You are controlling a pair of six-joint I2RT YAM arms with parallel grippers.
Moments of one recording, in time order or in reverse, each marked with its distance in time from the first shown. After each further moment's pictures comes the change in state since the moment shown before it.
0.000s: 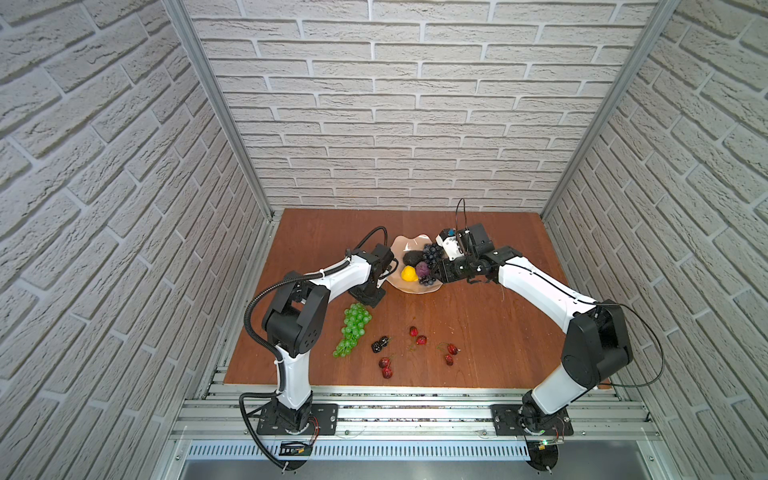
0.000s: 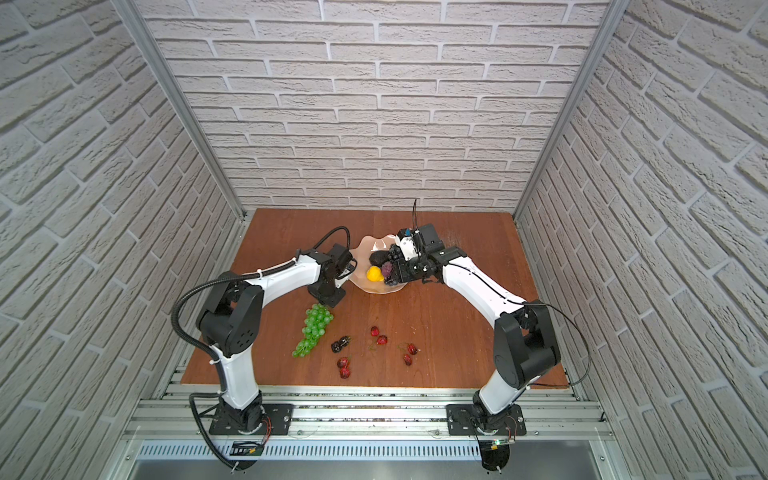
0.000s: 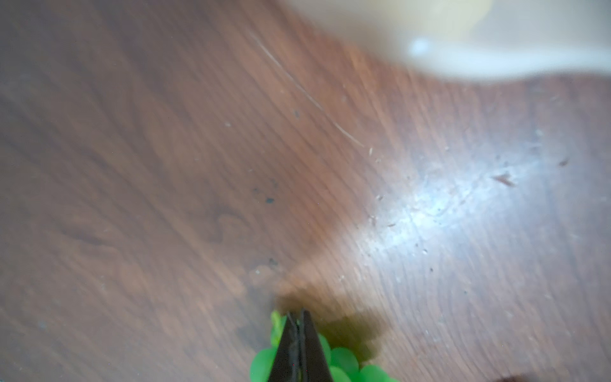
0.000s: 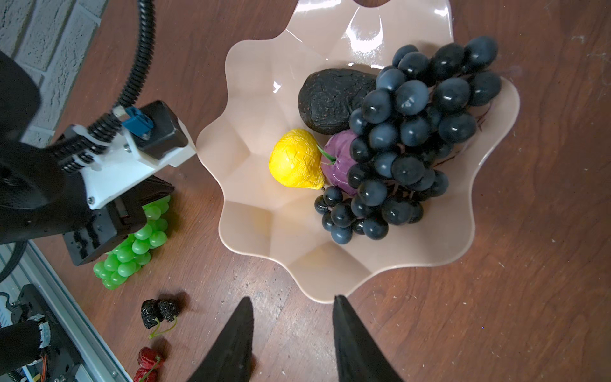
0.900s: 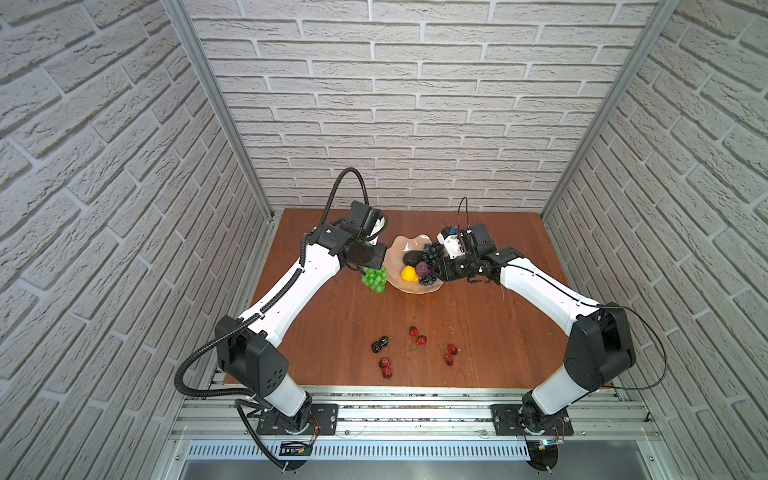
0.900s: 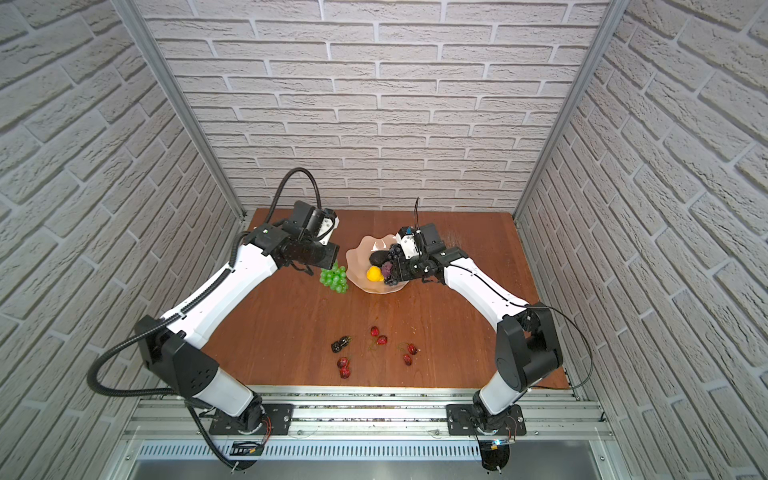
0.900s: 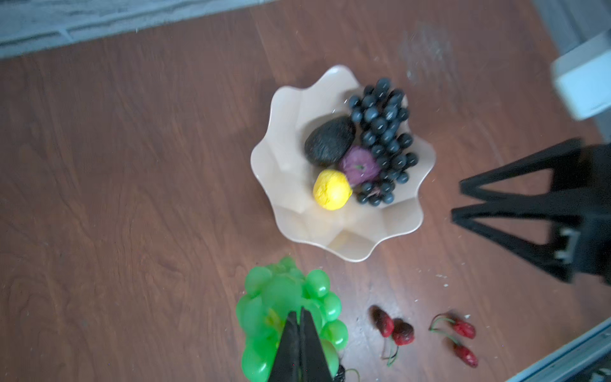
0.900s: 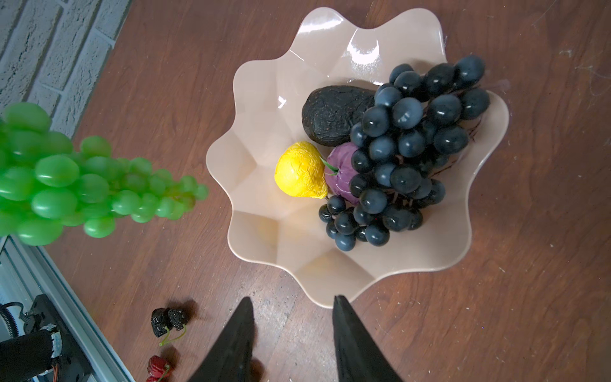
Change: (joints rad) left arm 0.007 -0.290 0.353 -0.067 0.190 -0.270; right arm 0.000 -0.026 -0.010 0.034 -0.003 0.034
